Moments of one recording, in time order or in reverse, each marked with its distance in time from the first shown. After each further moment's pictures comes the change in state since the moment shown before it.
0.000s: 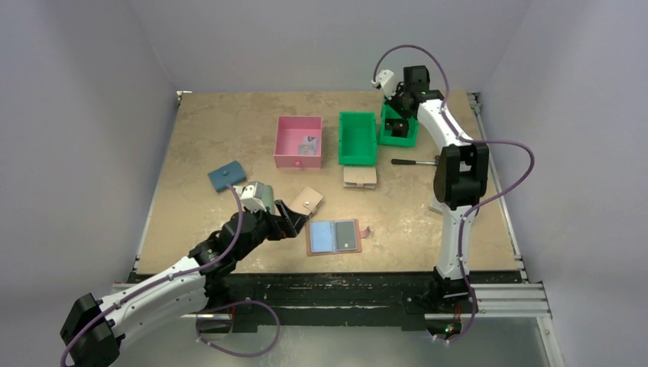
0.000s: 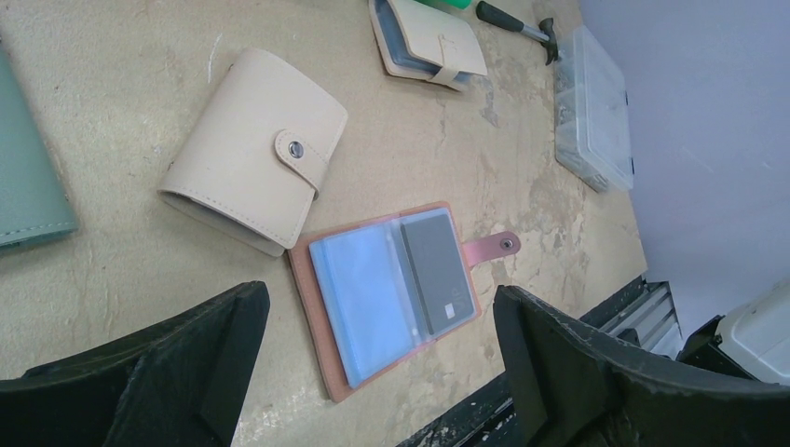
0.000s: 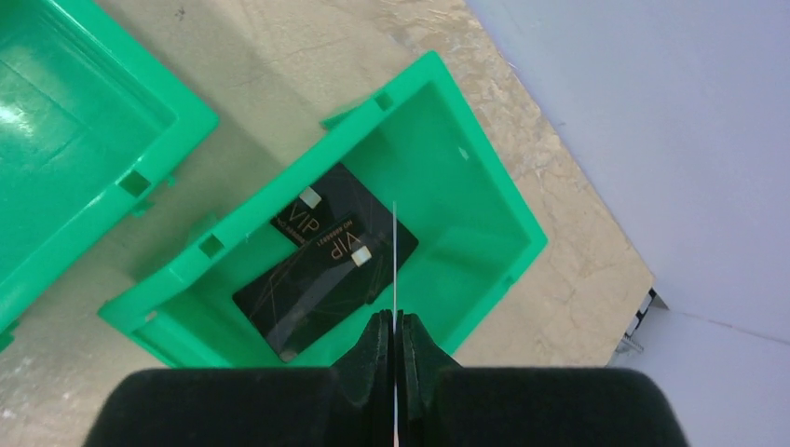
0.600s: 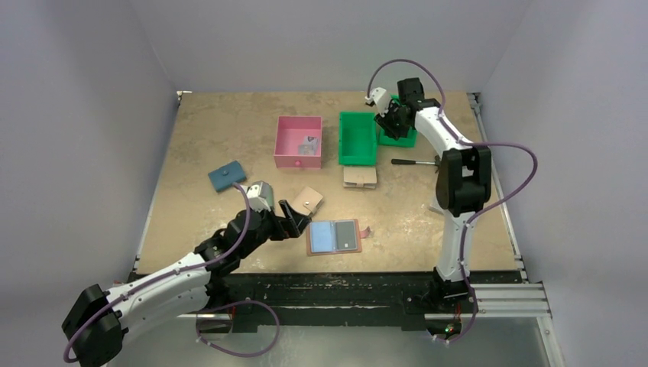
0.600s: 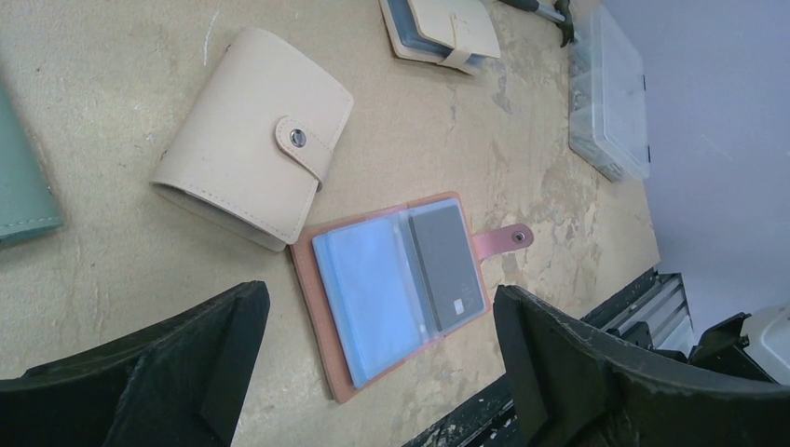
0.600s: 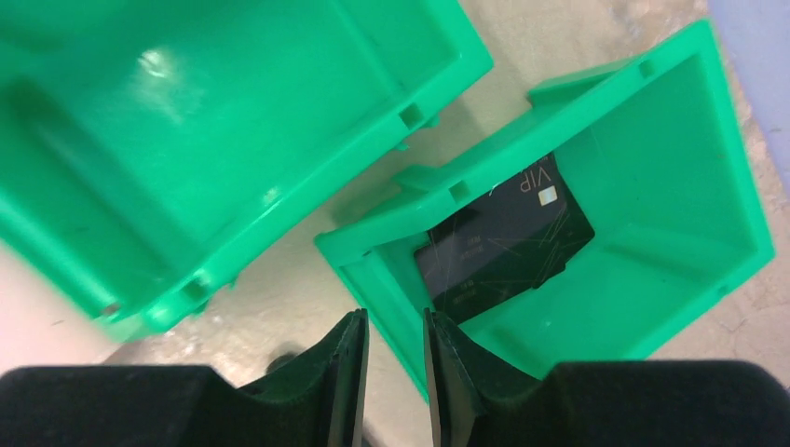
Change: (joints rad) left arm 0.000 0.077 0.000 0.041 0.013 -0.002; right arm 0.042 -0.061 -0.179 -0.066 -0.124 0.013
